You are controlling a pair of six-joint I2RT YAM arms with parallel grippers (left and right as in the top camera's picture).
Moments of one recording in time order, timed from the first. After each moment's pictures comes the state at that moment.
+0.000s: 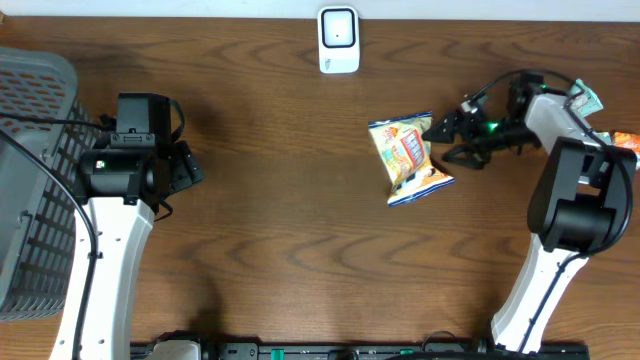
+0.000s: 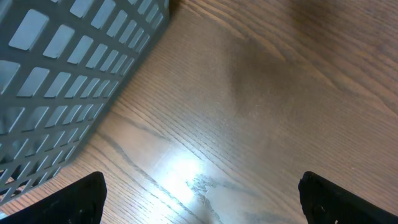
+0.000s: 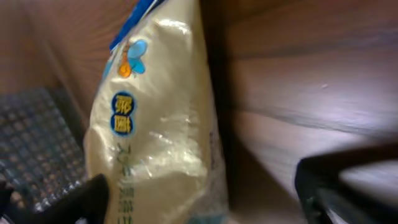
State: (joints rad) left arm -0.01 1.31 1.26 -1.15 -0.32 -0.43; right arm -0.18 2.26 1.59 -0.99 -0.85 0.03
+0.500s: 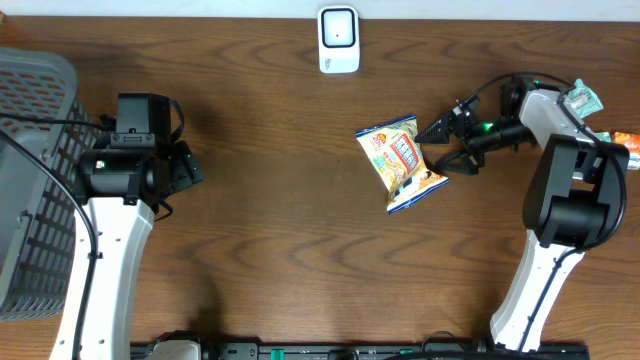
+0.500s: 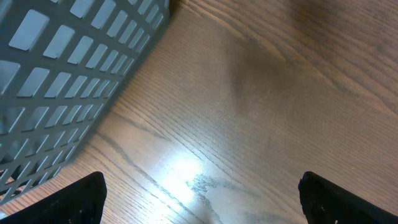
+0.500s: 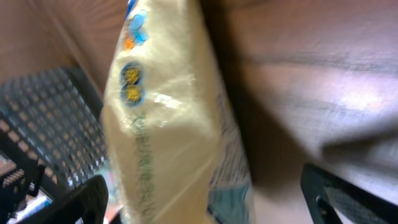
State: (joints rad) left arm -0.01 1.31 1.26 -1.15 -0.32 -0.43; right arm -0.16 2.28 1.67 -1.18 -0.89 0.00
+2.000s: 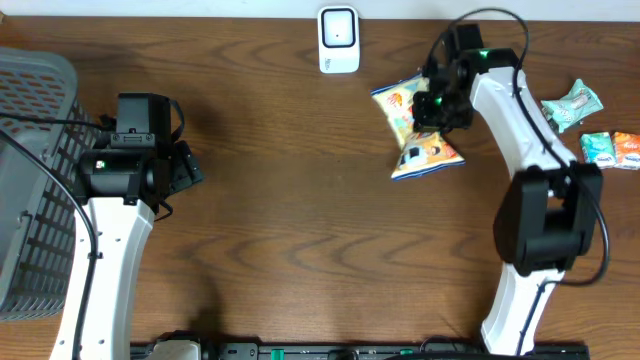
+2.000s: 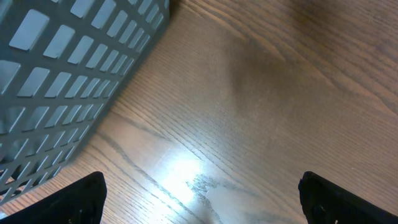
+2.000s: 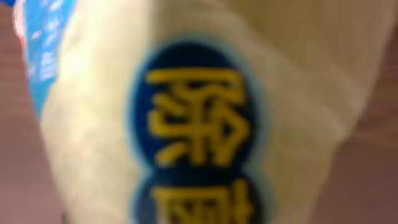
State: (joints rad) left arm -0.01 1.31 1.26 -1.15 -0.32 -0.43; right arm 0.16 2.08 1.80 -1.09 -0.10 0.15
